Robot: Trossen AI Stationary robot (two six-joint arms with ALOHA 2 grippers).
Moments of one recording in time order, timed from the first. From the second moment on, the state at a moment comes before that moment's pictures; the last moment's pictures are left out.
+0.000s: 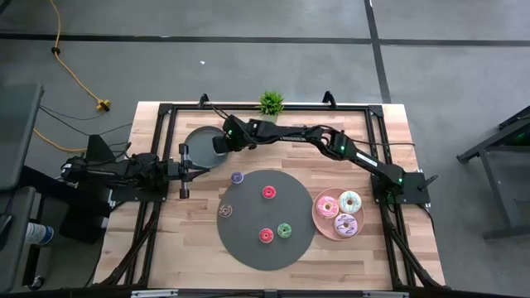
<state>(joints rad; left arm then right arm) -0.09 0.01 0.02 0.03 -0.17 0.28 -0.27 2.62 2.27 -0.43 -0.12 1.02</state>
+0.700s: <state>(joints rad) -0.09 0.01 0.02 0.03 -0.17 0.28 -0.27 2.62 2.27 -0.44 -0.10 1.07</state>
